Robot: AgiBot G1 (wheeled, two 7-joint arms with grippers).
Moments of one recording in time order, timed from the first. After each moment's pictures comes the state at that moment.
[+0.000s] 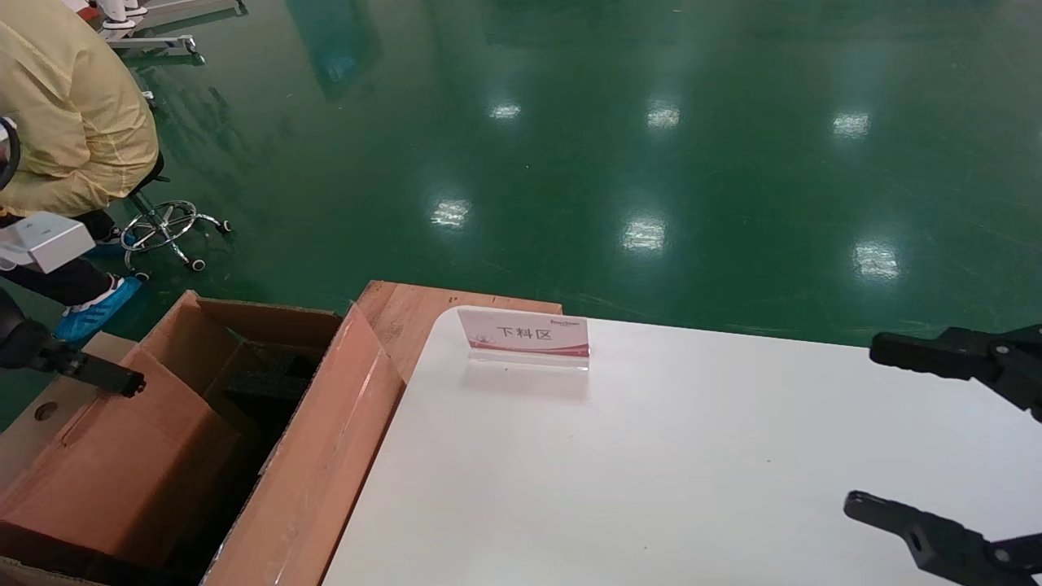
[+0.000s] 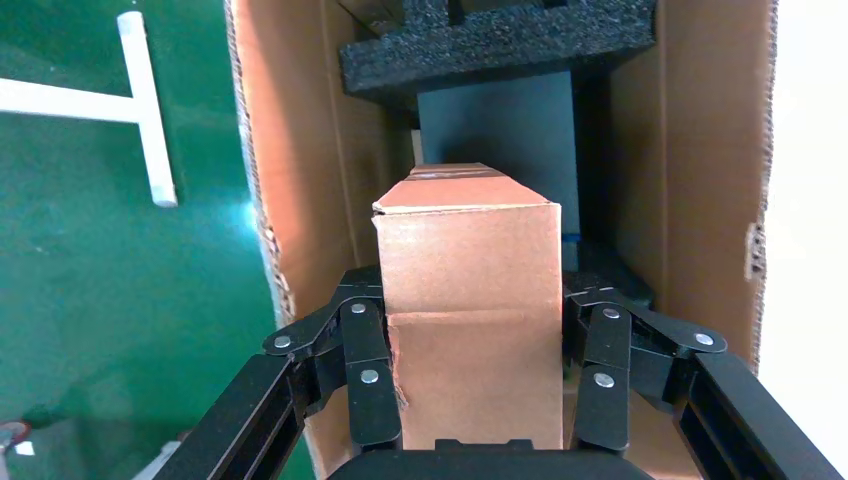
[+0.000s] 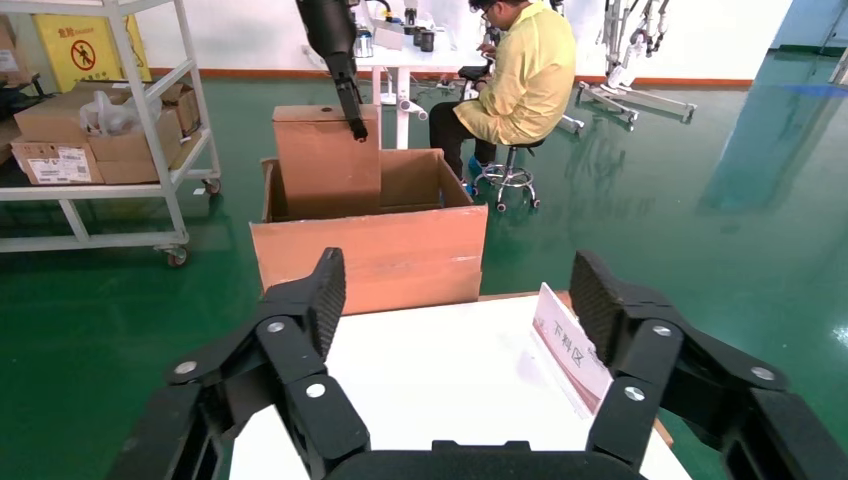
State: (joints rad) left arm -2.72 0.33 2.14 -1.10 1.51 1.47 -1.29; right arm 1.08 -0.60 -0.30 1.28 -0.72 -1.49 0.18
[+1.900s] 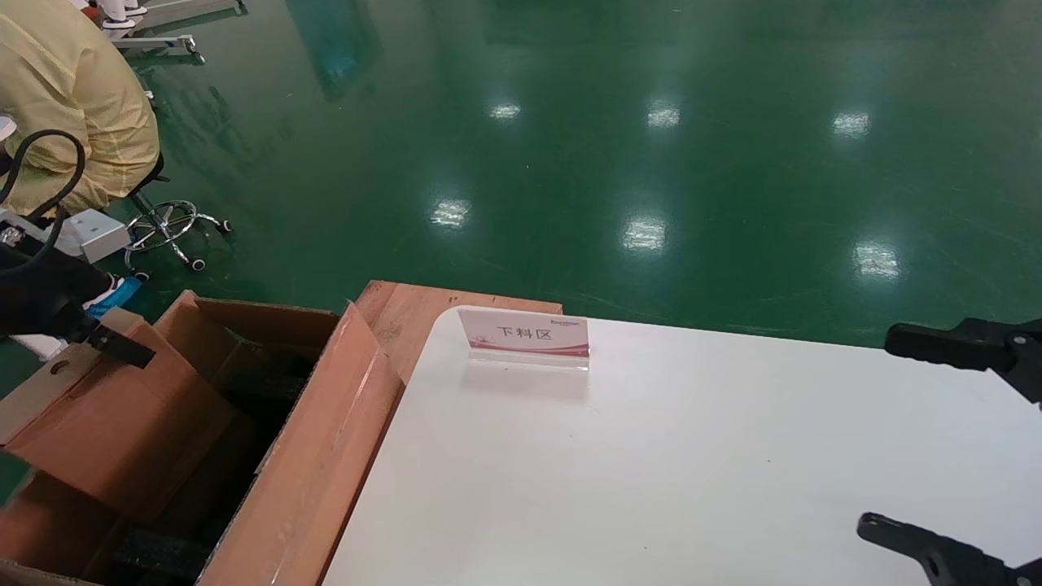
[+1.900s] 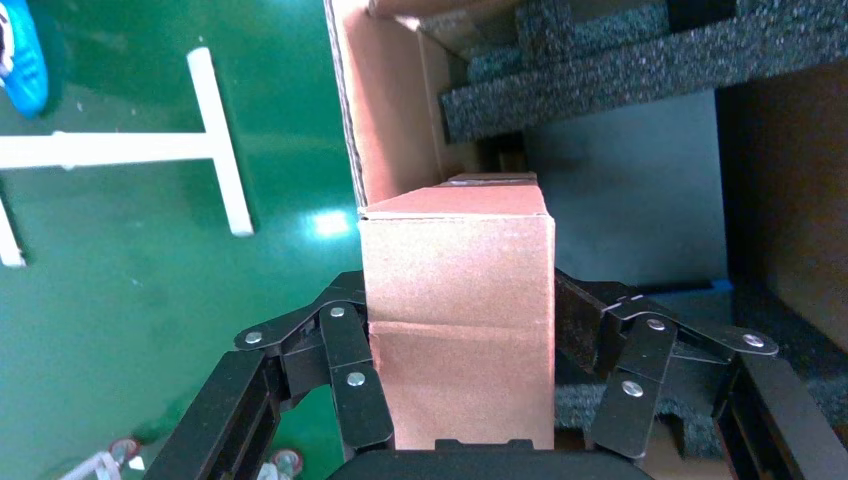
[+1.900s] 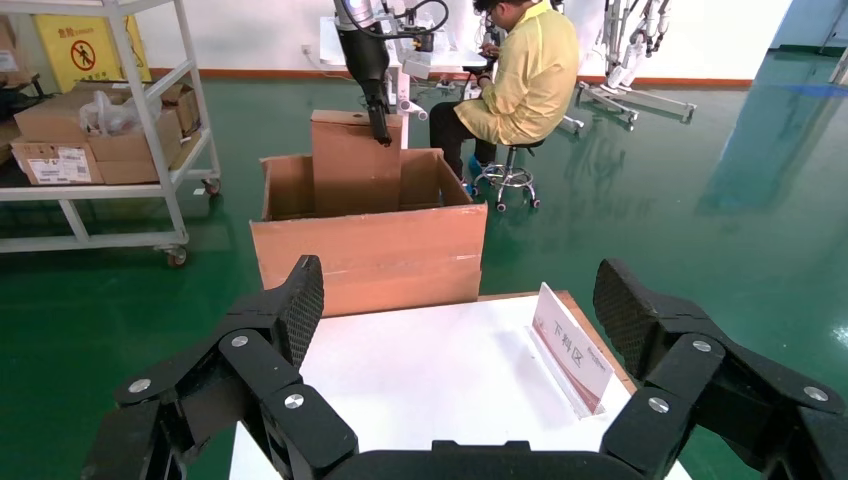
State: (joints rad) left arm -2.23 0.62 2.09 -0.27 1.22 1.26 -0.68; right arm 1.08 -0.60 -0.30 1.28 -0.72 -1.49 0.18
